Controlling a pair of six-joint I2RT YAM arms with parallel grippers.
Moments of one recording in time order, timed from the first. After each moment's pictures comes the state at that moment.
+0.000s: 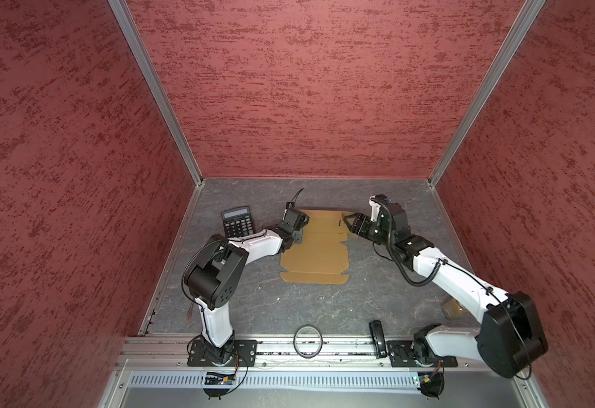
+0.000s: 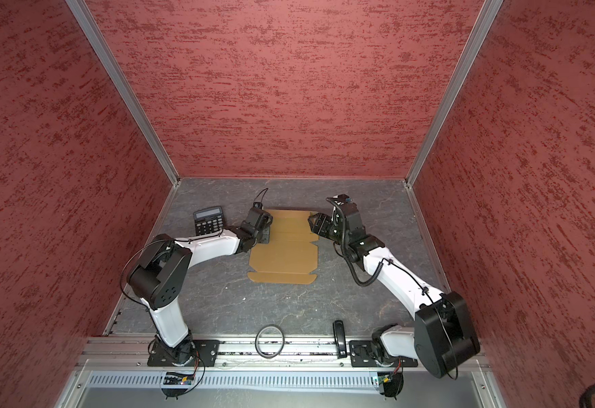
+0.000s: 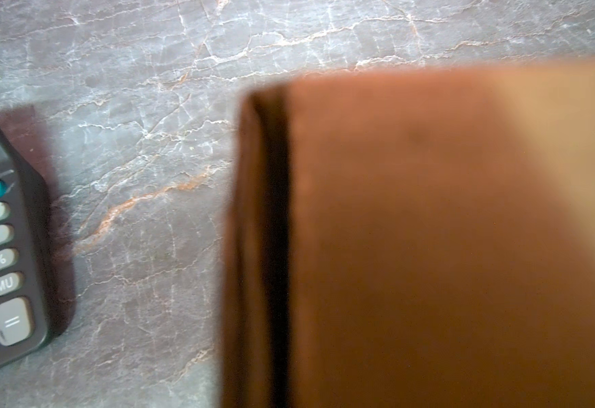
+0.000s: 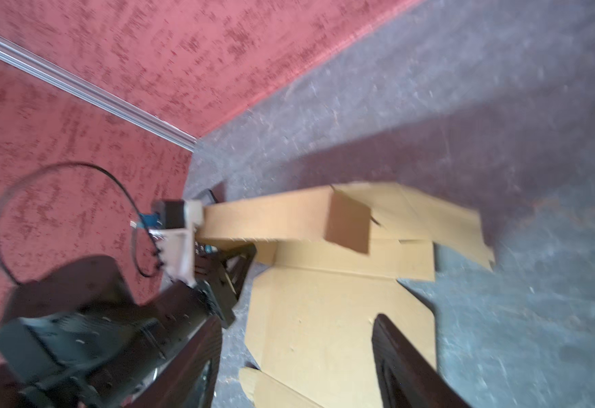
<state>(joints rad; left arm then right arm) -0.56 1.83 1.09 -0.16 -0.36 -0.37 0.43 1.31 0.84 -0.07 -0.19 0.75</state>
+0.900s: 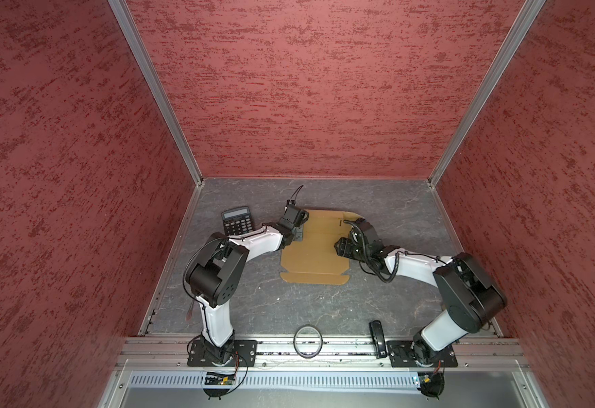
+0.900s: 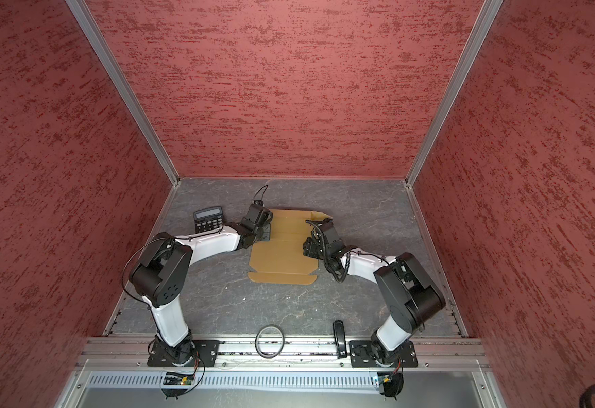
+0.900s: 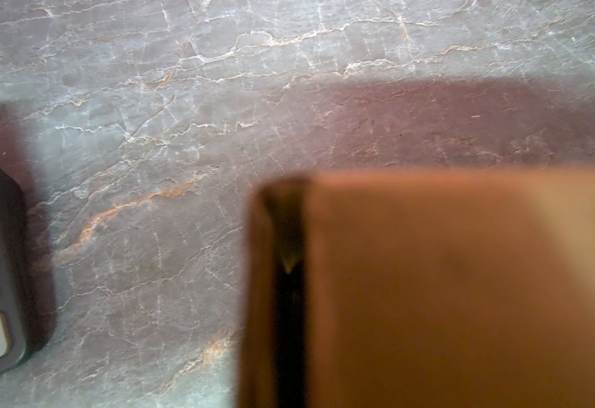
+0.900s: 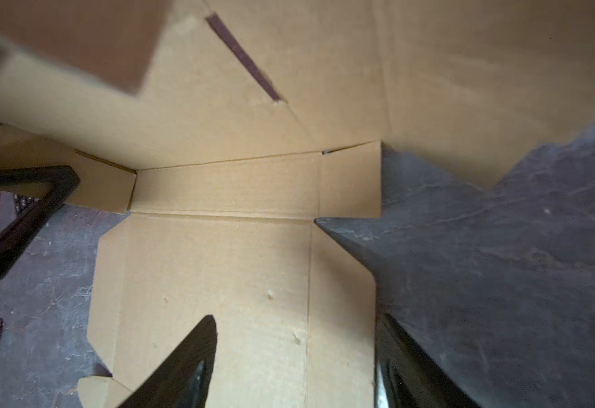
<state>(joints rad) -0.54 1.85 1.15 -0.21 -0.31 -0.37 0.52 1.64 0.78 0.06 -0.05 0.69</state>
